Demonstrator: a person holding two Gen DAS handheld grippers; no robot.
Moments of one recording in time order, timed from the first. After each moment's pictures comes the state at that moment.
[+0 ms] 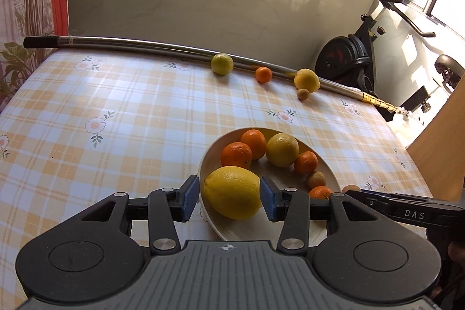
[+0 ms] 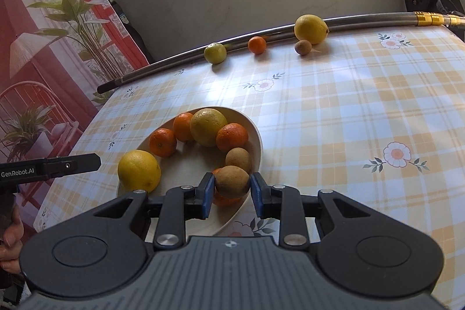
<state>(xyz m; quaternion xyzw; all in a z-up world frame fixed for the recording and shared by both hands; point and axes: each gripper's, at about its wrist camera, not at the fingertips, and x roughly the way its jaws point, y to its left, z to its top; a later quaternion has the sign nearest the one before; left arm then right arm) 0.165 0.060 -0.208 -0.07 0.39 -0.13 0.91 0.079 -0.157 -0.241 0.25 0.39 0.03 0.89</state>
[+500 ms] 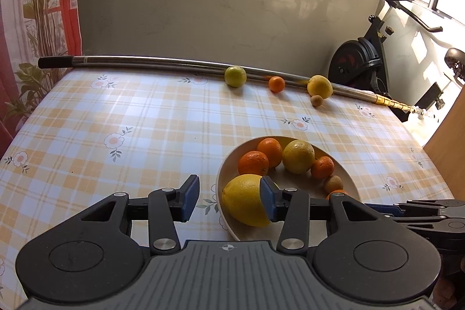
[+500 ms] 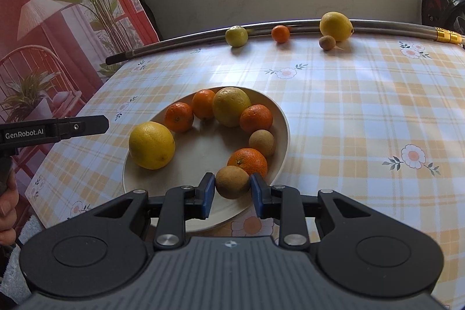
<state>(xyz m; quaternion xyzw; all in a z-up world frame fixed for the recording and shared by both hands) 0.159 0.062 -0.202 -0.03 0.36 -0.10 0.93 0.080 -0.121 -0.241 0.19 0.41 0.05 0.89</state>
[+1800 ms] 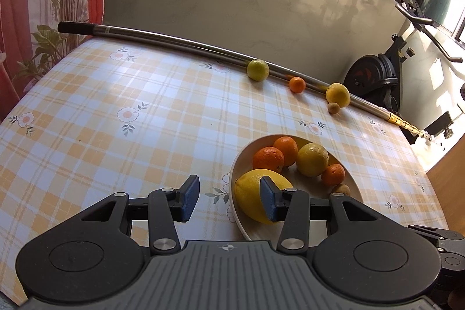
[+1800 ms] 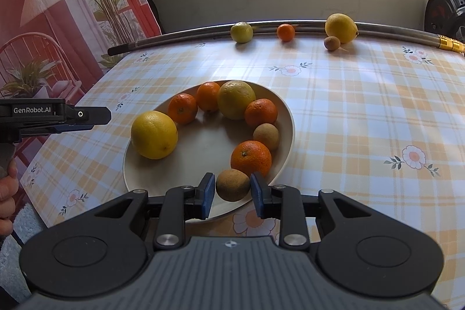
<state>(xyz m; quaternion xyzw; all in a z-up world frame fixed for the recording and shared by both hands) 0.160 0.076 -0.211 -0.10 0.39 -0.07 0.91 0.076 -0.114 -0.240 0.17 0.42 0.05 0.89</state>
